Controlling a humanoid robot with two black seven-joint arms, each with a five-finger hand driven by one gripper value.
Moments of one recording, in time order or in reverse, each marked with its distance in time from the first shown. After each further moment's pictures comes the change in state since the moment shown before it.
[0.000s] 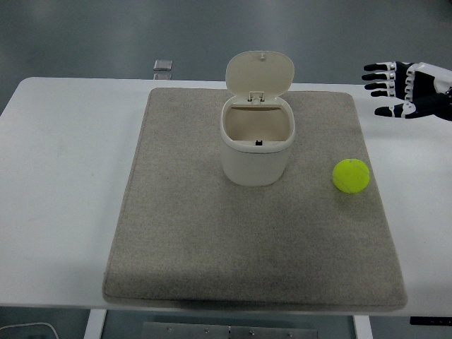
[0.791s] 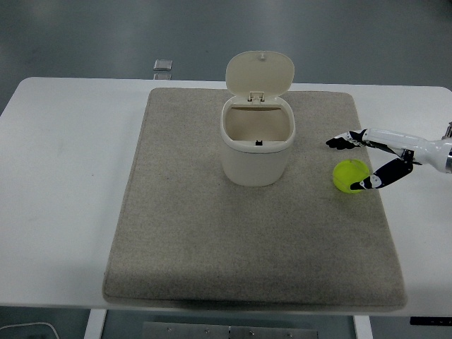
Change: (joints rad) left arm 0.000 0.000 0.000 -0.001 0.000 0.000 0.000; right arm -0.119 0.006 -0.053 0.180 -0.574 -0.232 0.118
